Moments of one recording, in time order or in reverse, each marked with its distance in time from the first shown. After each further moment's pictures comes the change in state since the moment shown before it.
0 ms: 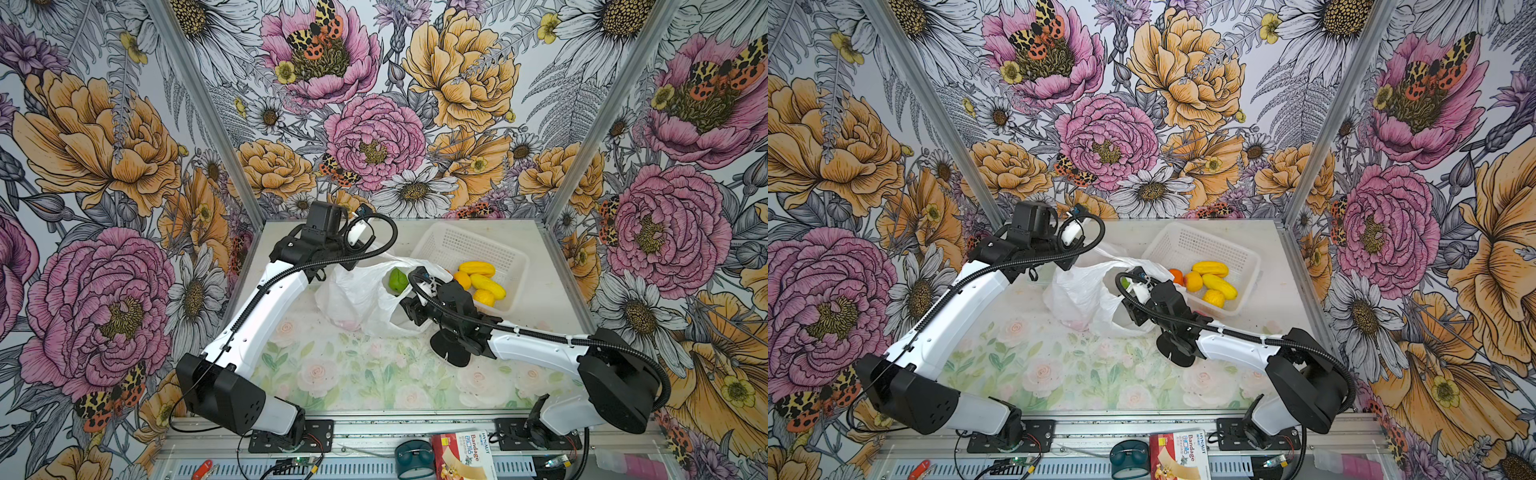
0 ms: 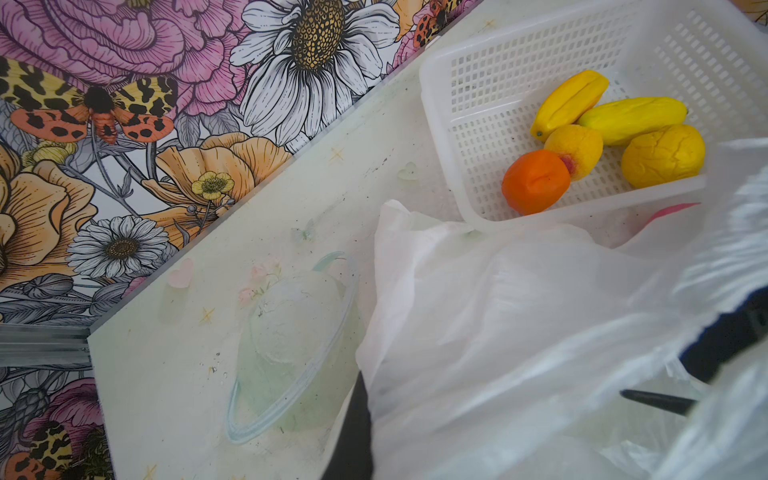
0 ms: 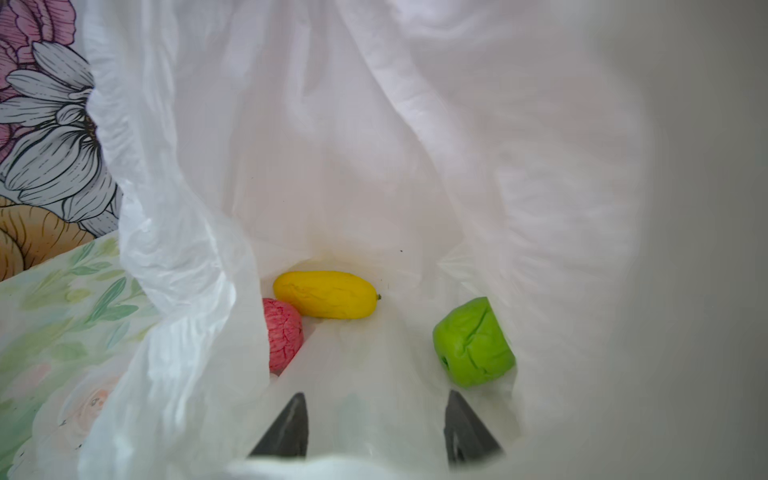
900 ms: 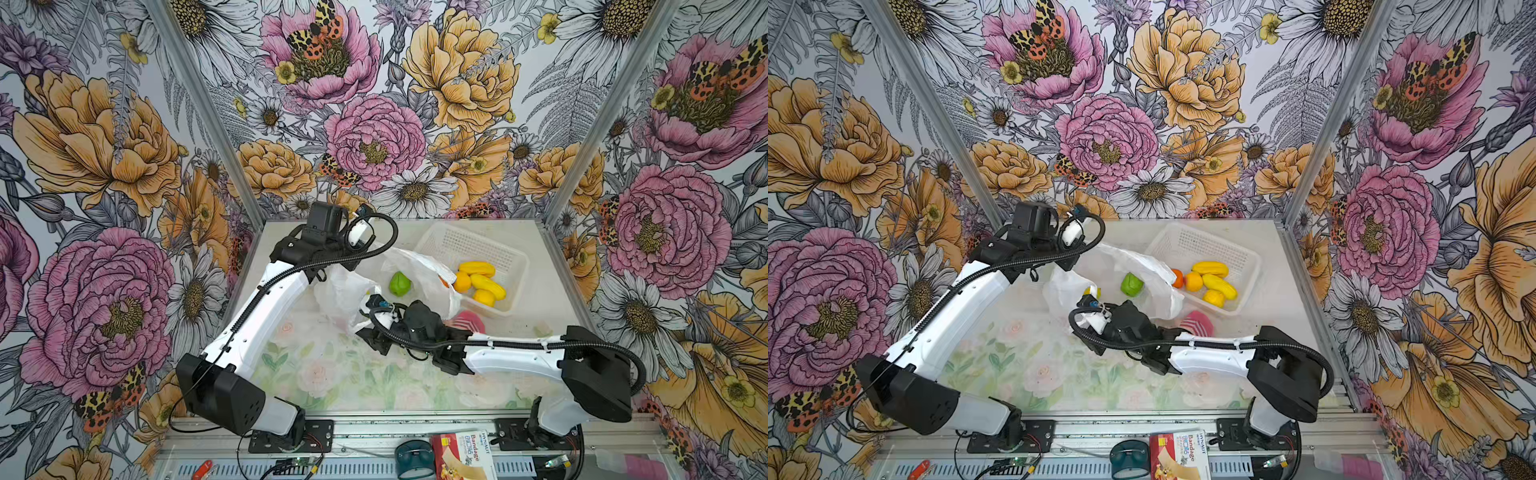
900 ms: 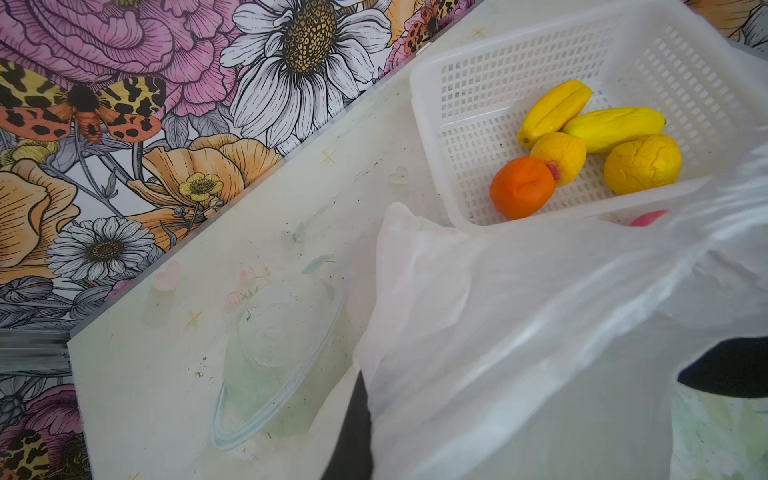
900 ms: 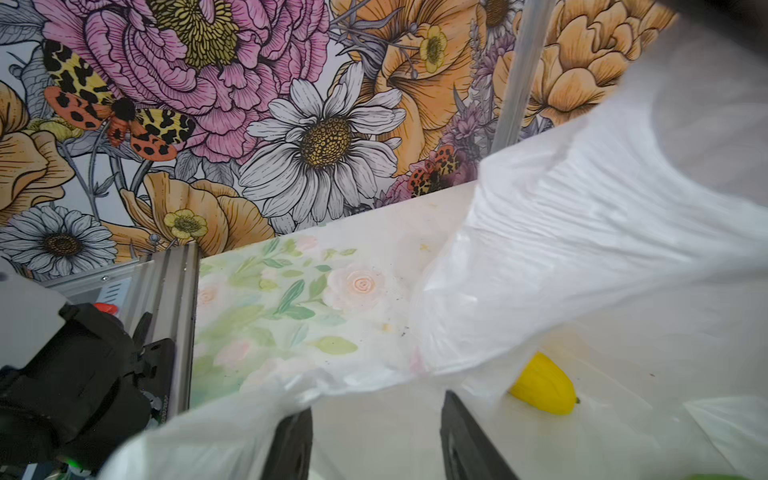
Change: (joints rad) left arm -0.008 -0.001 0.000 0.000 0.024 -0.023; right arm 0.321 0.170 0.182 0.058 -0.089 -0.039
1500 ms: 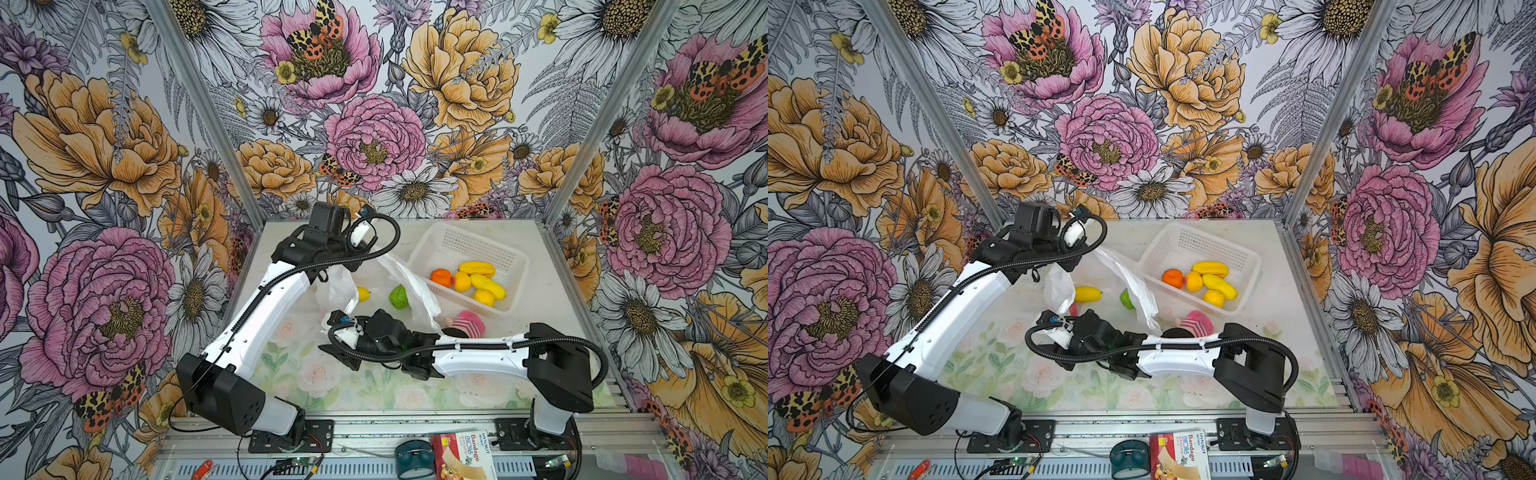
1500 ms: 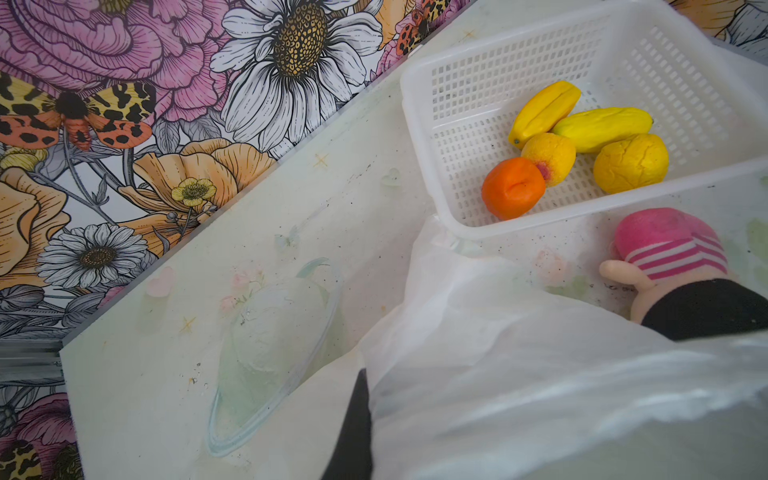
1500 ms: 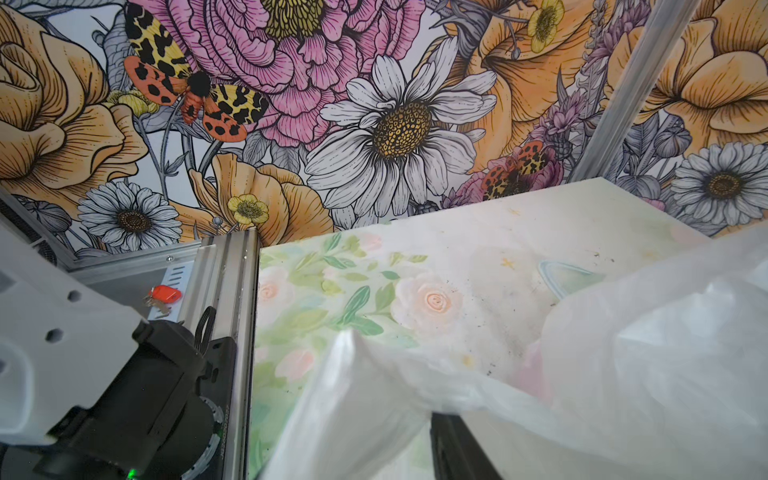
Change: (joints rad) left arm -0.017 0.000 0.000 0.000 0.003 0.000; right arm 0.086 0.178 0.222 -0.092 -0.027 0.011
